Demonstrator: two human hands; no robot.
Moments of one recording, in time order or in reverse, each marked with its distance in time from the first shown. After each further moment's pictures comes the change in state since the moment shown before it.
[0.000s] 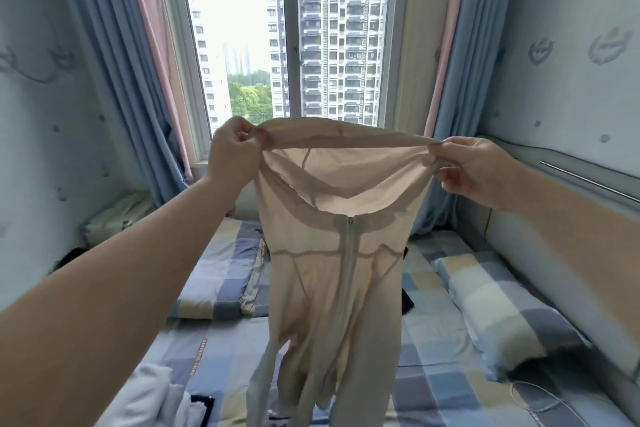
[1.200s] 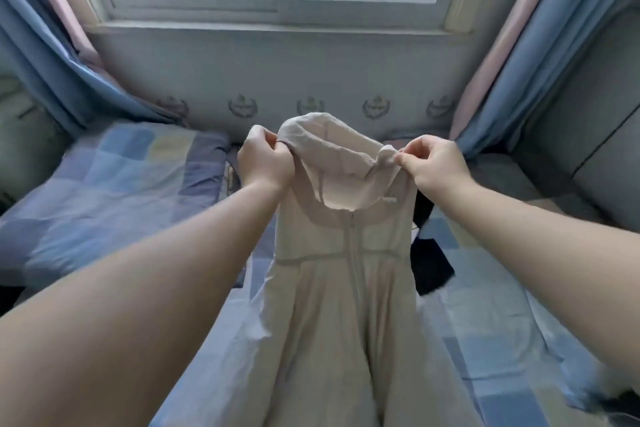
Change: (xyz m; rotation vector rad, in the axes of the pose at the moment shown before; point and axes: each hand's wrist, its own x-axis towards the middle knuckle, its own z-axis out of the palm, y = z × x) left_hand 0.173 -0.496 0.330 0.282 -0.061 -0.477; right_hand 0.462 0.429 0.051 -0.597 0.232 0.115
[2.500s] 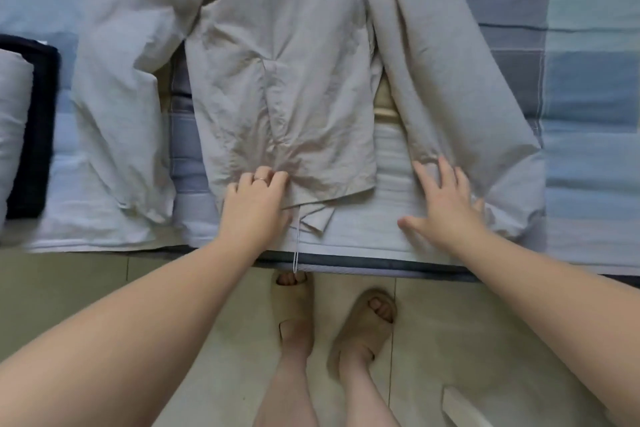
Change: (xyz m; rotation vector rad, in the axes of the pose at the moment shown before) left_hand -0.534 -0.504 0.057 1.094 -0.908 0.055; right_hand -0.476 0.528 0.106 -0.908 -0.884 0.314
